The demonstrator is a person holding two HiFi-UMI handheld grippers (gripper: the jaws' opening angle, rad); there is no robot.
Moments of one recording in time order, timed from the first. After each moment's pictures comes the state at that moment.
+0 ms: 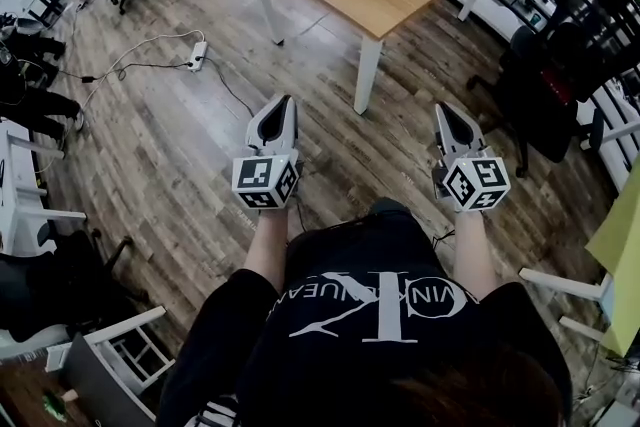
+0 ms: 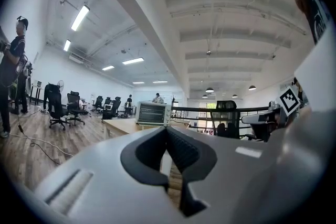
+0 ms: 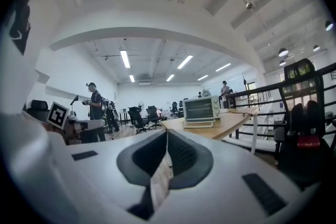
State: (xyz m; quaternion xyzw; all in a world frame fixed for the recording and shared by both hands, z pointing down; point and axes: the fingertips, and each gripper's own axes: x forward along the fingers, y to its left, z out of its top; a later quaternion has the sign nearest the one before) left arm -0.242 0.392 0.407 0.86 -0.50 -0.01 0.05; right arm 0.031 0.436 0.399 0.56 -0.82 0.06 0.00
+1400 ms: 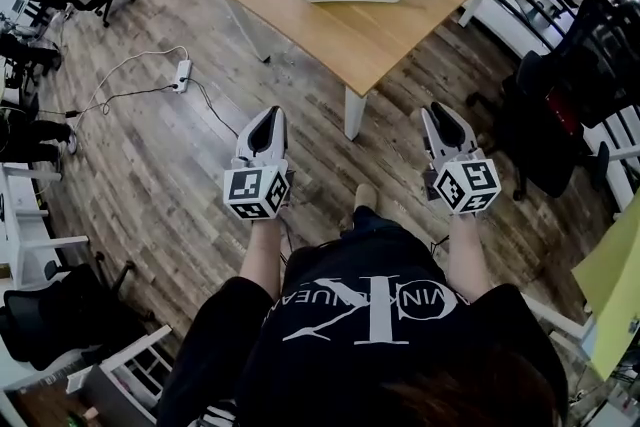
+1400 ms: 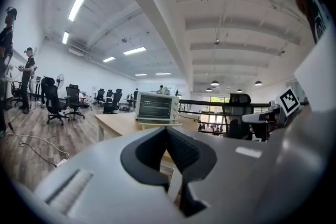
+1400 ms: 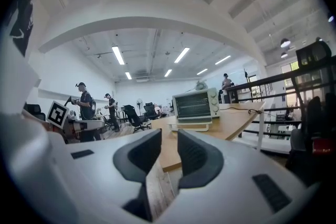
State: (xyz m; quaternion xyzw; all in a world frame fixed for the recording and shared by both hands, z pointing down) left arm -0.179 0.193 0.431 0.85 -0.51 0.02 0.07; right arm 0.097 0.229 0.424 0.55 -0.83 0.09 0.01
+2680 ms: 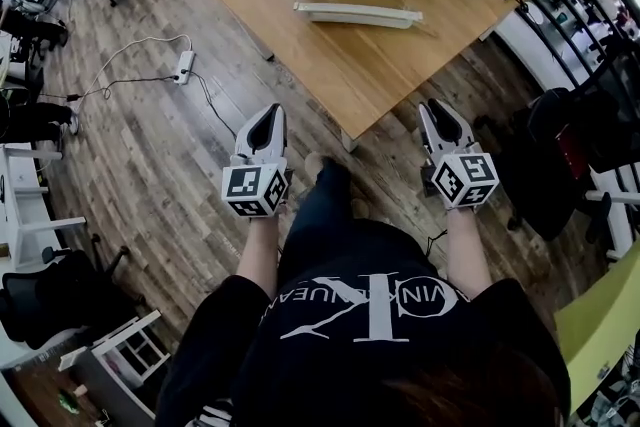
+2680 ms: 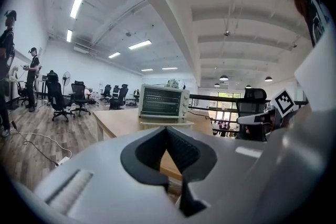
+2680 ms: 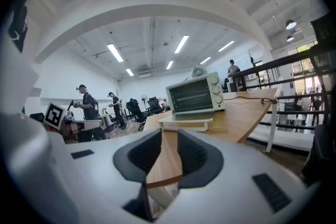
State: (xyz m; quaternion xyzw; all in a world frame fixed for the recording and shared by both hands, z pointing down) left arm -0.139 0.080 0.449 0.83 -0.54 0.05 0.09; right arm 0.135 0.083 0.456 0.51 -0.85 0.15 0.03
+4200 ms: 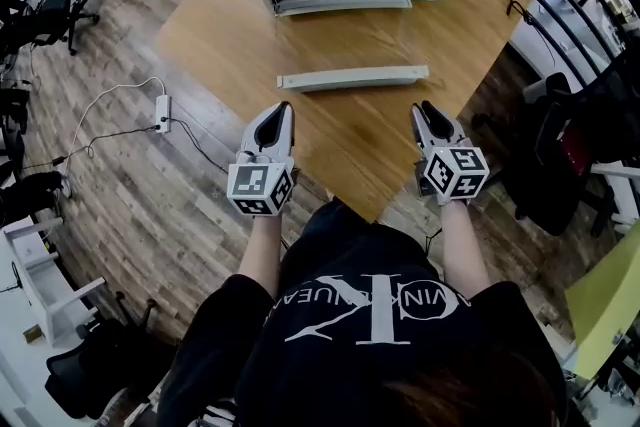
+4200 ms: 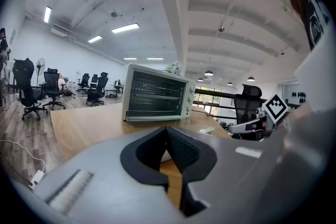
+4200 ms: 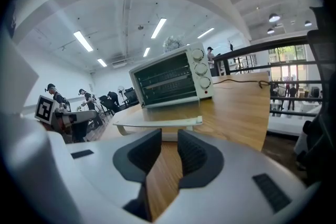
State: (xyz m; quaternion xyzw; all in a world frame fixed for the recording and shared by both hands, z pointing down) left arm -0.113 -0.153 0.484 0.89 -0.44 0.08 0.12; right arm 0.136 -0.108 0.524 0.59 -0.77 0.24 0.07
